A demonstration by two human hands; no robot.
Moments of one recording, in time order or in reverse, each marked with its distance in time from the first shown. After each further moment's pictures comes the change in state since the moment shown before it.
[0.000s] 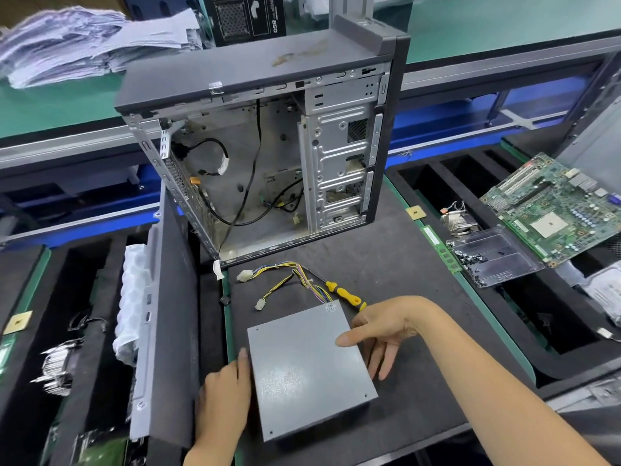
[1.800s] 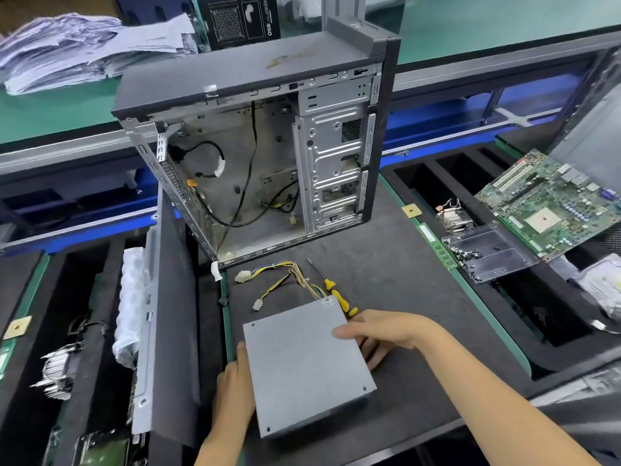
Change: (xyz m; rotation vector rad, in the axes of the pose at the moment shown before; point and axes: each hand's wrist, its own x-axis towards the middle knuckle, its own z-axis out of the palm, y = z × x) left_hand 0.006 0.007 0.005 0.287 -0.171 0.106; right_hand 0.012 0.025 0.019 0.104 0.255 -0.267
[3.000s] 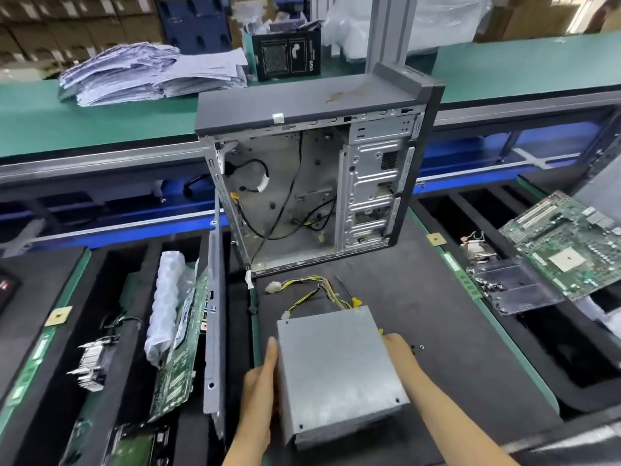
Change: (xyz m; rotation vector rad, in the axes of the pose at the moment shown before) left_hand -0.017 0.007 -0.021 -1.201 -0.096 -0.231; right_hand 0.033 0.003 0.051 0.222 0.806 0.009
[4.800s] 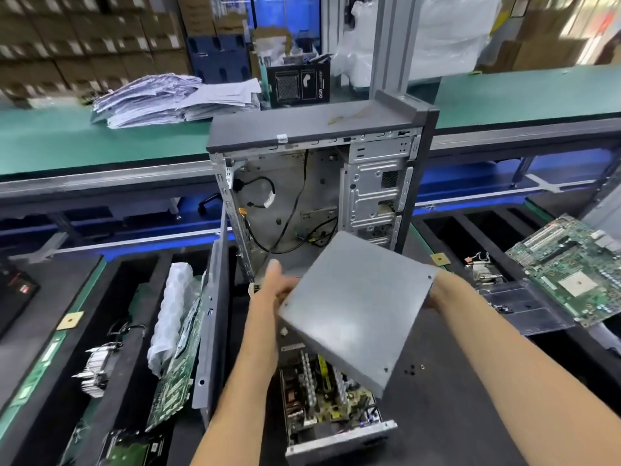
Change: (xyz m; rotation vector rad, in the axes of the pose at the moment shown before) left_hand -0.014 0.109 0.038 -0.139 -0.167 0.449; right_hand 0.008 -0.135 -0.087 0.076 -0.286 -0.002
